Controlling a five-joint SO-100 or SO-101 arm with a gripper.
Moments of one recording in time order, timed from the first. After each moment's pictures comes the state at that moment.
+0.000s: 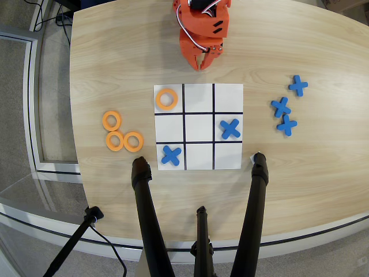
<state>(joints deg) -1.1 192.4 180.4 74.8 -89.3</state>
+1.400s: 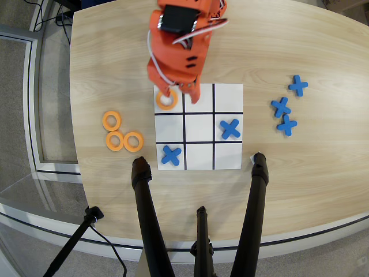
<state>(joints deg) 14.7 132.8 140.2 52.4 -88.8</state>
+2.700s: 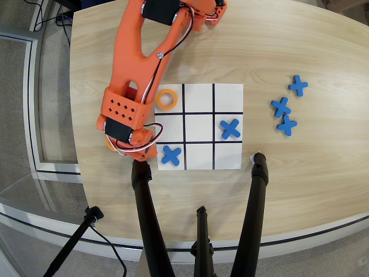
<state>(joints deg) 25.3 68.7 82.7 50.2 -84.6</state>
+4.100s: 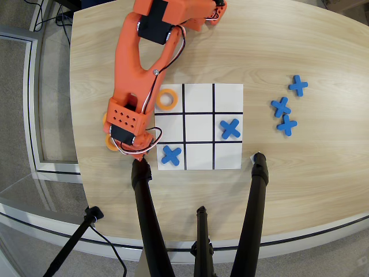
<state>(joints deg) 25.2 58.7 79.5 45.9 -79.5</state>
